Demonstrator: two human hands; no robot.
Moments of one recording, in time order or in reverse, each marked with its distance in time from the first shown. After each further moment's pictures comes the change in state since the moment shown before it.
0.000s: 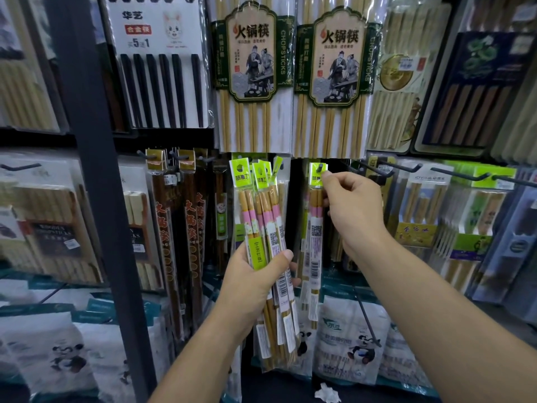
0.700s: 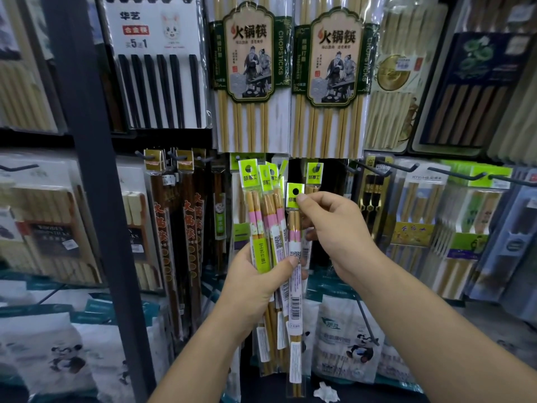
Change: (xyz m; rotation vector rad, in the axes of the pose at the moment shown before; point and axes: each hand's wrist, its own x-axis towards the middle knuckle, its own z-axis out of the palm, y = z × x) left_hand -0.002 0.002 0.005 0.081 -0.058 0.045; right_hand -0.032 0.003 0.000 0.050 -0.249 0.084
